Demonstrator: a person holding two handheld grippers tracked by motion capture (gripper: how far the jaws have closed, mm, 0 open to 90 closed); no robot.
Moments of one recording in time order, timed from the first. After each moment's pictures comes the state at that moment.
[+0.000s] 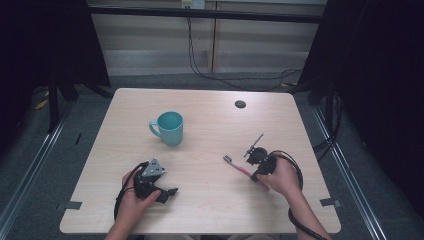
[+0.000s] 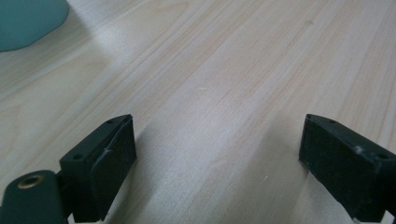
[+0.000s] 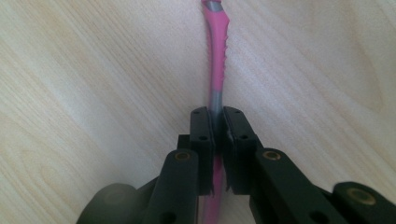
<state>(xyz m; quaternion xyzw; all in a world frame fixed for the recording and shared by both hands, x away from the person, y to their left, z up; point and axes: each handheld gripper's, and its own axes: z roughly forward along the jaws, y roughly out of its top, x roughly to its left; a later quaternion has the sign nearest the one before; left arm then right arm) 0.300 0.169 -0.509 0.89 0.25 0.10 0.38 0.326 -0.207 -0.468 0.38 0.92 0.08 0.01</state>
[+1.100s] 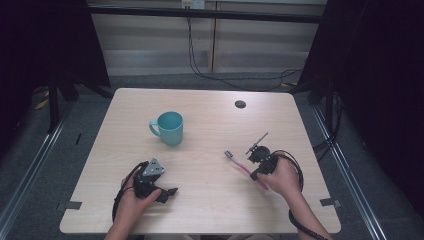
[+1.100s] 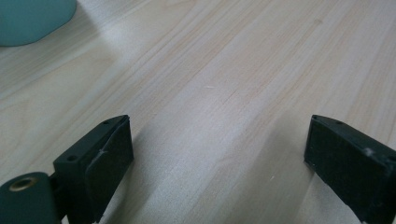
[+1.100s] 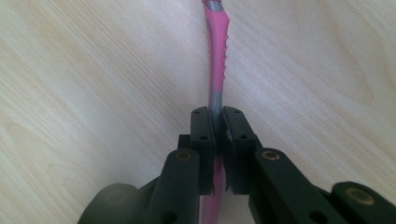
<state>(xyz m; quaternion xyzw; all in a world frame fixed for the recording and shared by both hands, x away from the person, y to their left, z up) 0.301 0.169 -0.509 0.88 0.26 0.10 0.37 0.321 -0.210 -0.458 0.42 0.90 0.12 0.02</state>
